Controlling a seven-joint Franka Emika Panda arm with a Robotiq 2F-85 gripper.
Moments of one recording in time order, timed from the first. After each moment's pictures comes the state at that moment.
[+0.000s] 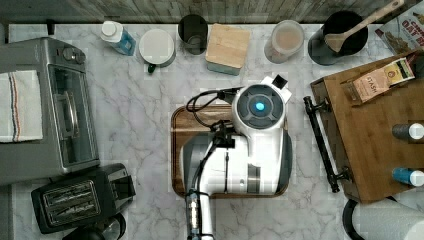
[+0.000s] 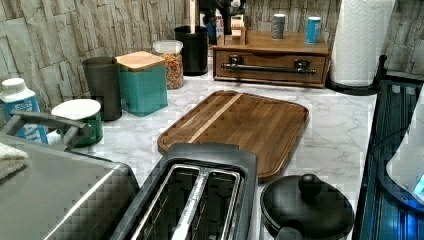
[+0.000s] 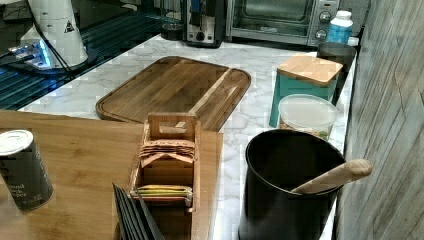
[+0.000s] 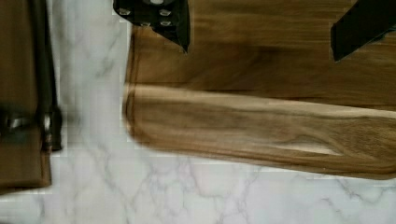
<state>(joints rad) -0.07 -0.04 -0.02 -2.14 -0.08 0.49 -0.98</state>
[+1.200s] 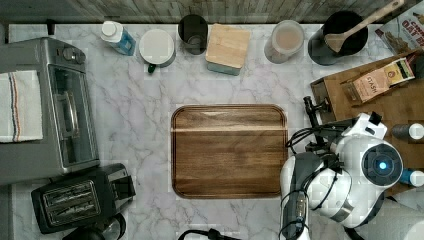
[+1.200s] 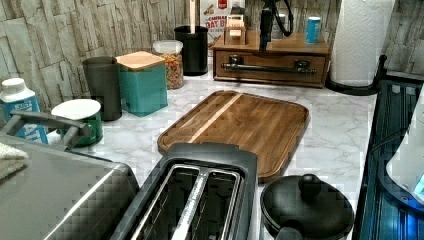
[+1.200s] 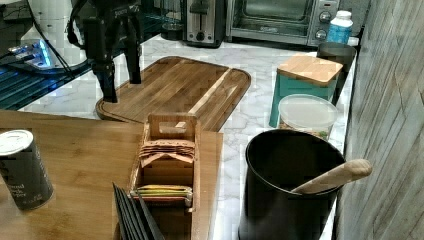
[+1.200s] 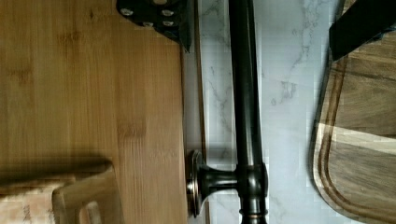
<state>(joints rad) -0.31 0.03 -0.22 -2.29 -0.10 0.88 -1.46</state>
